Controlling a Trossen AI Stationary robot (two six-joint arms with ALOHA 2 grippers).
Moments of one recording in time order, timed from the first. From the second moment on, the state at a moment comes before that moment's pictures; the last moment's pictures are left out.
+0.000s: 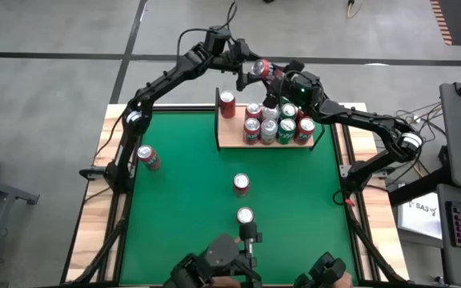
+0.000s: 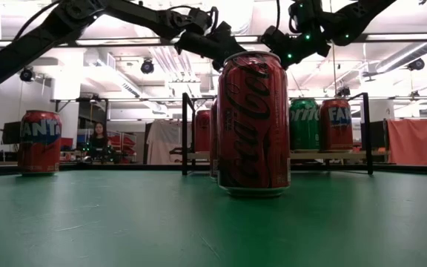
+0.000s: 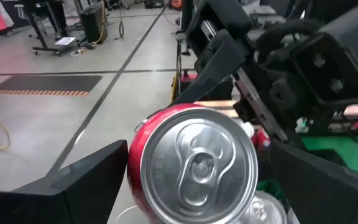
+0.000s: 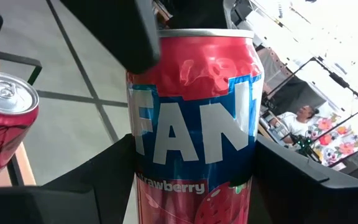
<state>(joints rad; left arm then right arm) 0.70 2.22 2.32 -0.43 0.59 0.30 -0.68 1.46 1.01 0.39 0.21 -0.73</state>
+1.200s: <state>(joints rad) 0.67 2.24 2.31 -0.33 0.48 0.20 -0.68 1.46 1.01 0.39 0.21 -0.73</state>
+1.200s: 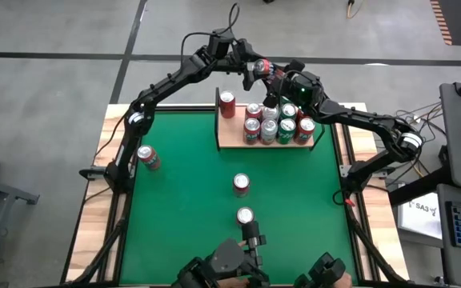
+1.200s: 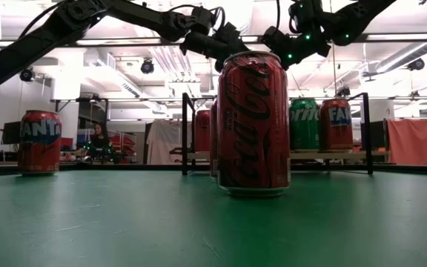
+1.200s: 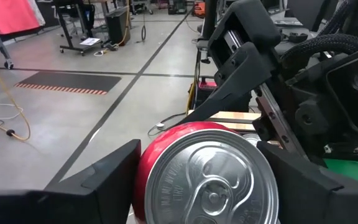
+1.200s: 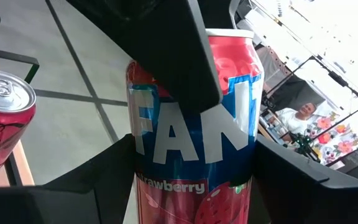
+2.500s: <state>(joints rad) 0.73 2.22 2.31 -0.70 0.37 0.43 -0.63 1.35 1.01 0.23 0.38 -0.59</state>
